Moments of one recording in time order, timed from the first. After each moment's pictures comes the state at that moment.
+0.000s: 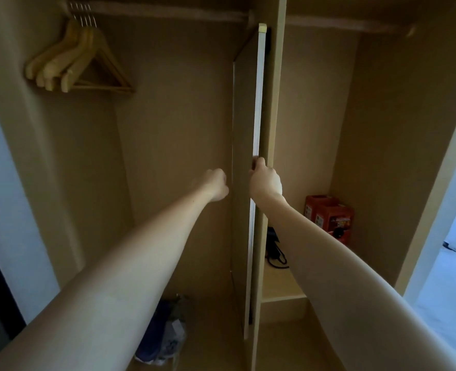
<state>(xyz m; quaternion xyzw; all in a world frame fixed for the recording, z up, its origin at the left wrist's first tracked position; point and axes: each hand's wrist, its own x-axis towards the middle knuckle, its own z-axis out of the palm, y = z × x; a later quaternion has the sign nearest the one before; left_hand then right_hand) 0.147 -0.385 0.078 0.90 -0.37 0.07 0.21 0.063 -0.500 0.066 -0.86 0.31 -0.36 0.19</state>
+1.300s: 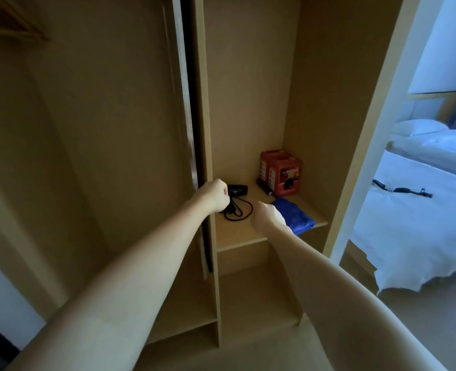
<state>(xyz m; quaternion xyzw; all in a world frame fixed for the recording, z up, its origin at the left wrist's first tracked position) 0.024 -0.456 -0.037 0.86 -0.46 -0.06 0.21 -0.098 -0.568 -0.106 -0.89 0.42 -0.11 0.17</state>
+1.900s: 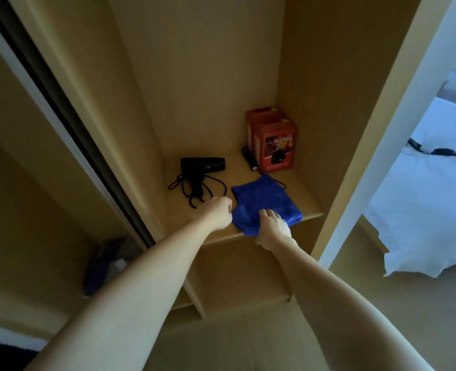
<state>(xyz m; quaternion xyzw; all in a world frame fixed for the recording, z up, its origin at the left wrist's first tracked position) 0.005 -0.681 -0.180 0.89 -0.42 -0.14 0.09 -0.114 -0.805 -0.273 -0.91 0.36 0.00 0.19</state>
